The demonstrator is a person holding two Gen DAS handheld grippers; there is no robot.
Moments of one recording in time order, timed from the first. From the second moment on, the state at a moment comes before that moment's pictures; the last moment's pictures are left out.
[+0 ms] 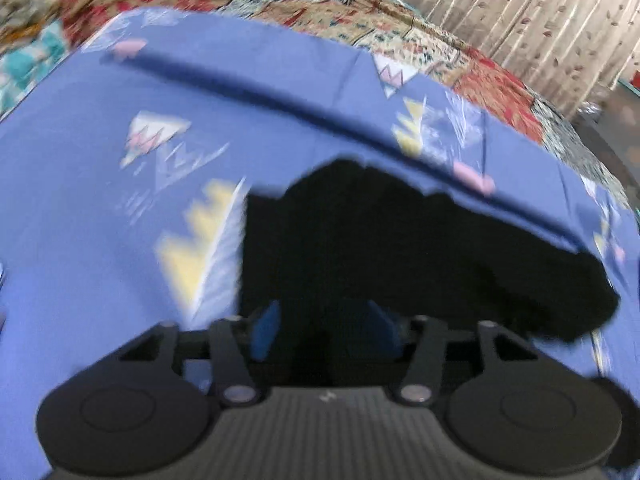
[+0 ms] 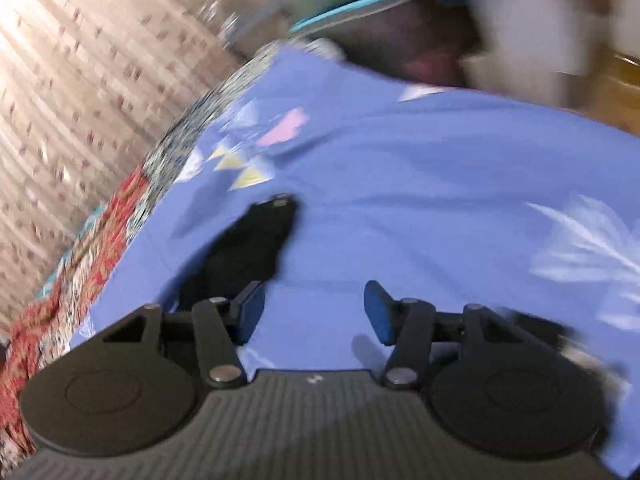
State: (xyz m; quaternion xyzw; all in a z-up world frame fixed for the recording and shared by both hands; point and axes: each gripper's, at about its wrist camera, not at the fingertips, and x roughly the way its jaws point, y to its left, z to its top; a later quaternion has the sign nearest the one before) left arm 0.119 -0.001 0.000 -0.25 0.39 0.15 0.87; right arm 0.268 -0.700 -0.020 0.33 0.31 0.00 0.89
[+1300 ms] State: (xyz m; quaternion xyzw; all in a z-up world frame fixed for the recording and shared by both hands) left arm -0.020 -0.046 -0.070 -0.45 0.40 0.18 0.78; right arm 0.123 -0.788 -0.091 0.49 0.28 -0.09 0.82
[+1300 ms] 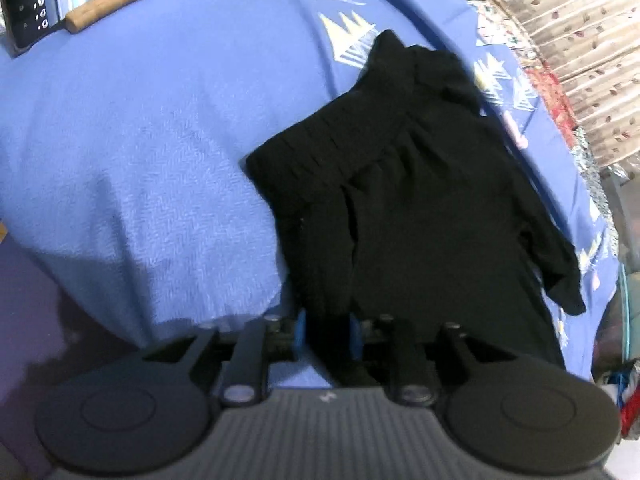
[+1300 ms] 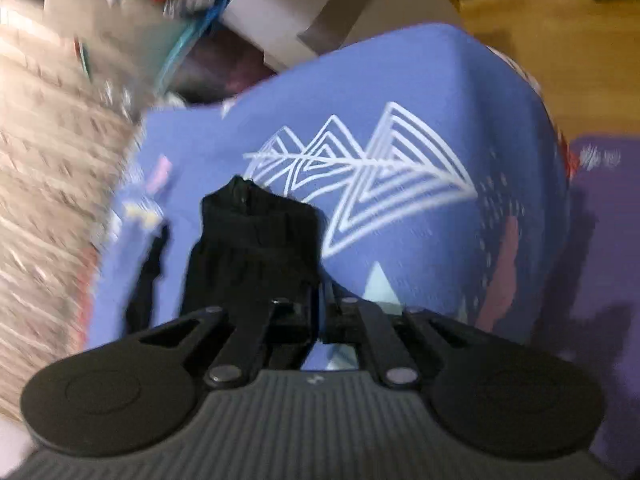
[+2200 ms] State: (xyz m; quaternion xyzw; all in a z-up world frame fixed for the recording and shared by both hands) left arm 0.288 -0.010 -0.025 -0.01 0.40 0.16 0.90; right arm 0.419 -0.585 0.046 0.24 0.39 0.05 0.89
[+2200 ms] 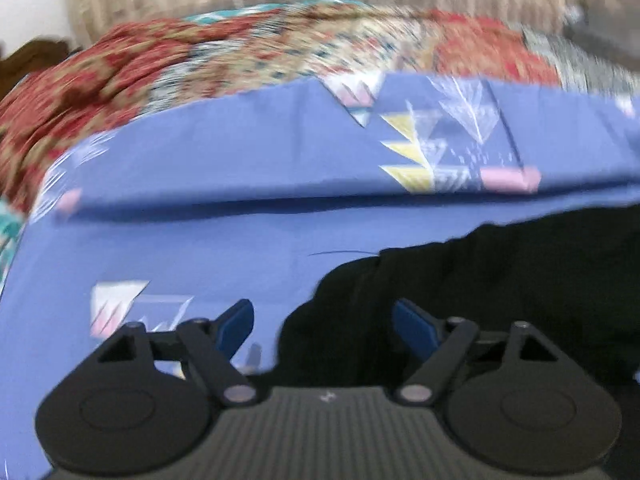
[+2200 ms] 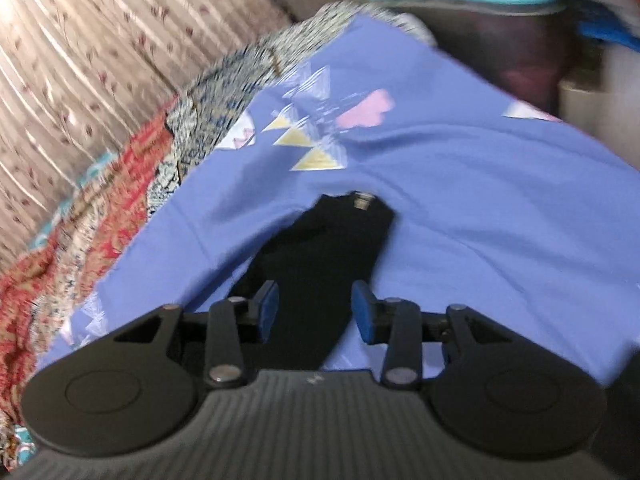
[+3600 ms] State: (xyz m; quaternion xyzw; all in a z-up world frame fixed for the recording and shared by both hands) left arm -0.018 -0.143 -0.007 0.03 0.32 0.12 0.94; right arm 0.174 -0.749 -0.003 0.41 0.35 -0.06 0.84
